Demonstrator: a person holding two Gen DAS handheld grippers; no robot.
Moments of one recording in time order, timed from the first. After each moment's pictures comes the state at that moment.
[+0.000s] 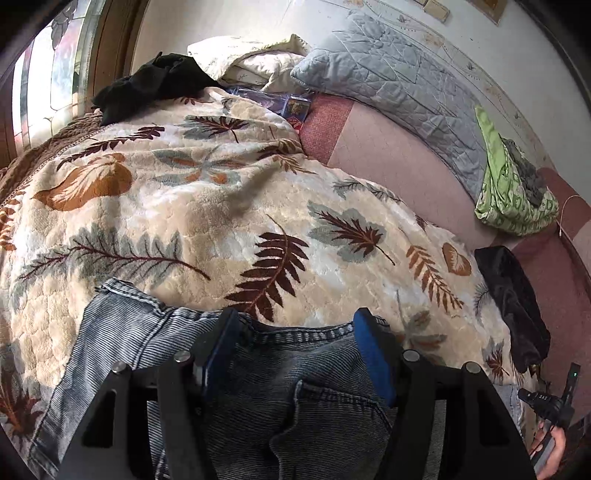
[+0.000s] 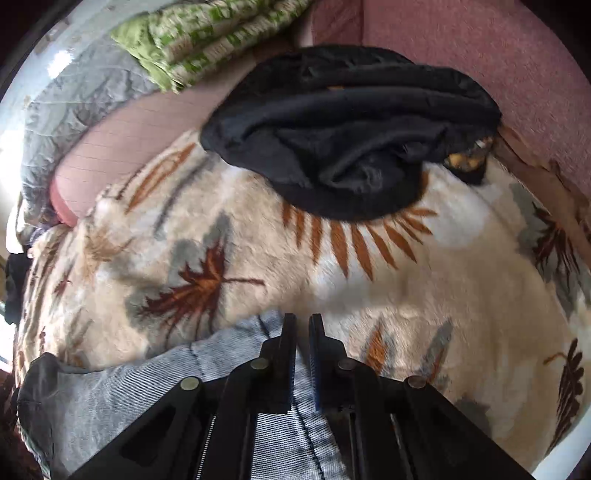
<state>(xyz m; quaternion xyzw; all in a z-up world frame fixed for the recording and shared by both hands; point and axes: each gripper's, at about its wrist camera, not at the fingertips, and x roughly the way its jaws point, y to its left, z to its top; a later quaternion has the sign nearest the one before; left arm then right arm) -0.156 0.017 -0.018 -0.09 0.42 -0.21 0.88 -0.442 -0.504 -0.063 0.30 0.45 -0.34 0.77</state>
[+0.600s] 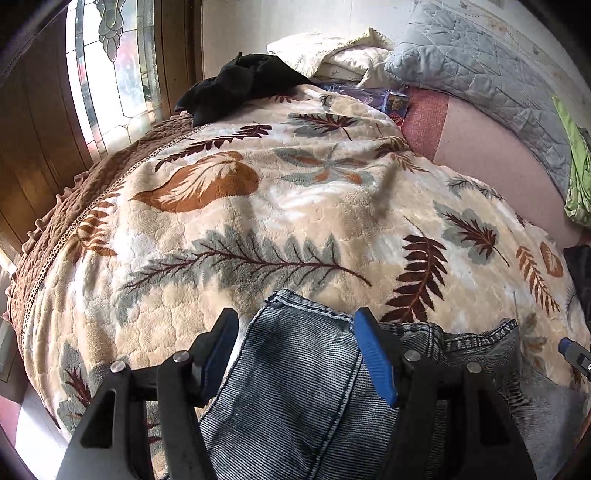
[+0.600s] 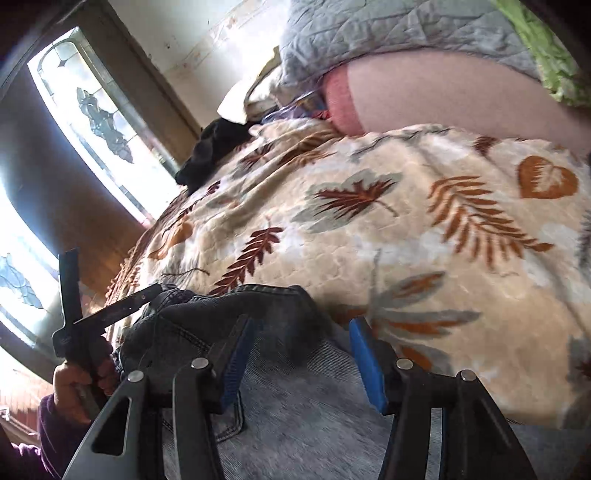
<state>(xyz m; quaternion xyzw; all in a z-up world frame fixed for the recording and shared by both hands) -0.130 0.081 -0.039 -0.01 0.45 -0.05 0.89 -0.222 -0.248 -0.026 0.22 0.42 0.12 0.87</state>
